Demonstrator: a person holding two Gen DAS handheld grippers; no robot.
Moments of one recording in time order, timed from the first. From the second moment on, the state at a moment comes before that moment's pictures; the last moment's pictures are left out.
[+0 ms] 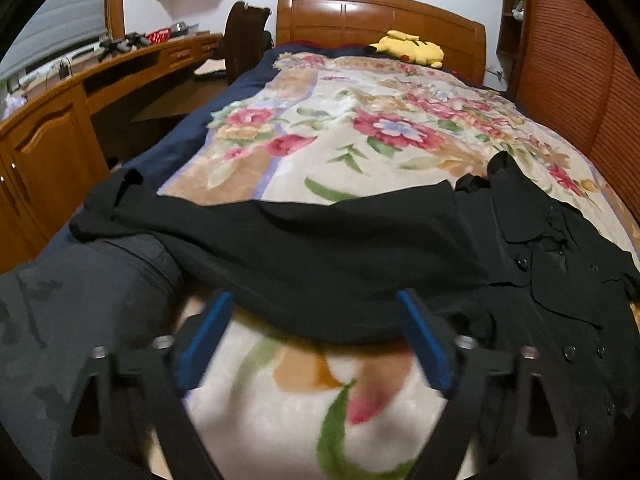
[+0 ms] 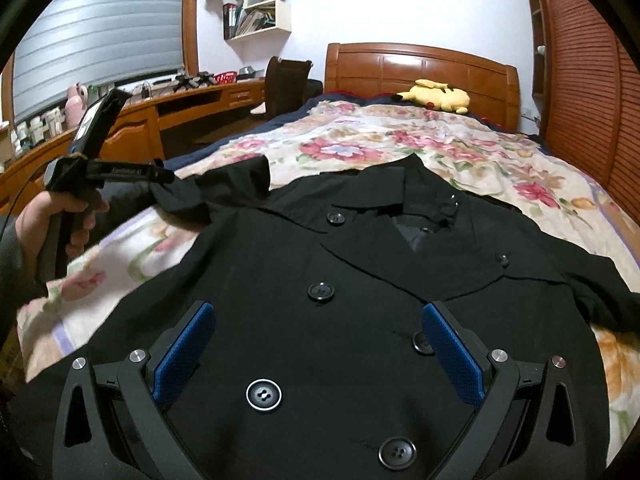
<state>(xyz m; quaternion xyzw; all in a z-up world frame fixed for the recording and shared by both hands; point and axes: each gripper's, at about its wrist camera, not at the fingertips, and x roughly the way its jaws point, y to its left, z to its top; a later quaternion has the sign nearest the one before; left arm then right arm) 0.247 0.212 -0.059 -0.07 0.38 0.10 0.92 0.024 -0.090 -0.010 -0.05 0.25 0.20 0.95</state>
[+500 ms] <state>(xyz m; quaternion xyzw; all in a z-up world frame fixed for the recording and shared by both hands) 0.262 0.249 -0.085 -0.11 0.41 0.13 0.90 0.023 -0.093 -0.014 -0.05 0.25 0.20 0.95</state>
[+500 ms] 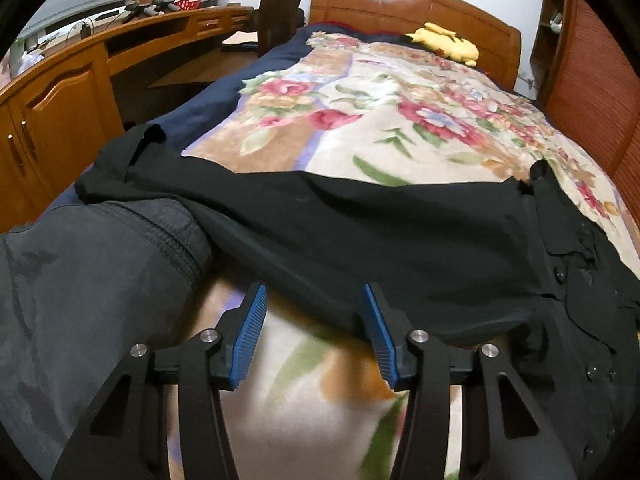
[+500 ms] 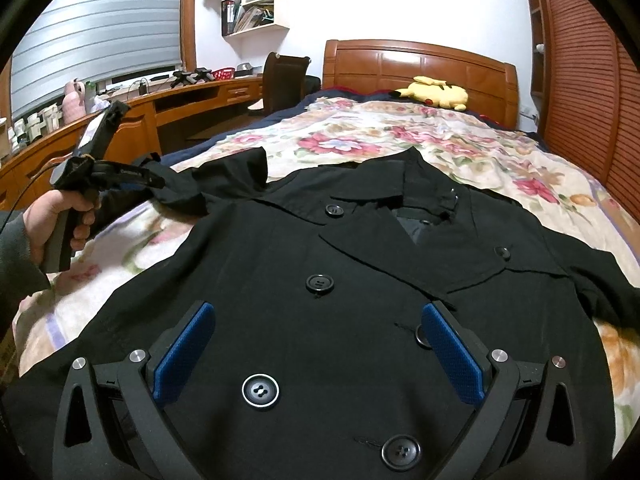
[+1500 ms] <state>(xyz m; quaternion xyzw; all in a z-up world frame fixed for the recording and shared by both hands) 0.210 0.068 0.014 0.03 0.33 -0.04 0.94 0.018 -0.132 -0.008 -0.03 0.25 0.19 0.95</state>
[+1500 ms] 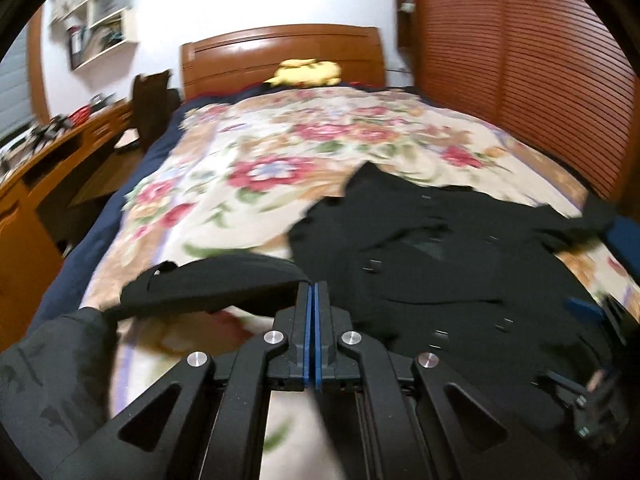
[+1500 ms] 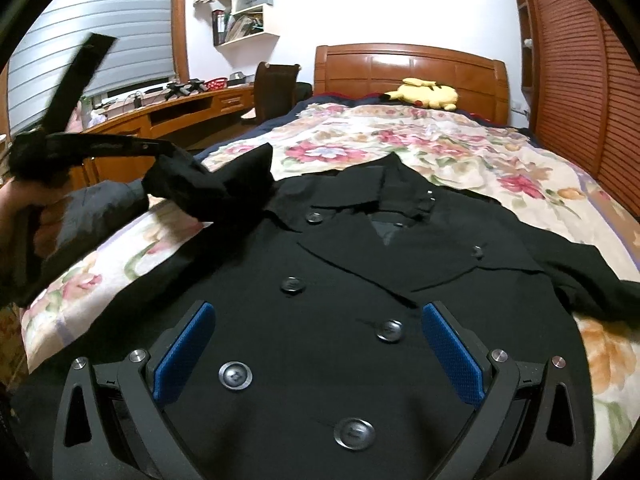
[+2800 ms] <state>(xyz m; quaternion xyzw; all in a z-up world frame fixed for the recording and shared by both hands) 0.259 0.208 -0.096 -0.02 0.42 0.11 0.90 0.021 -0.132 -0.011 -0.06 0.27 0.19 0.94</state>
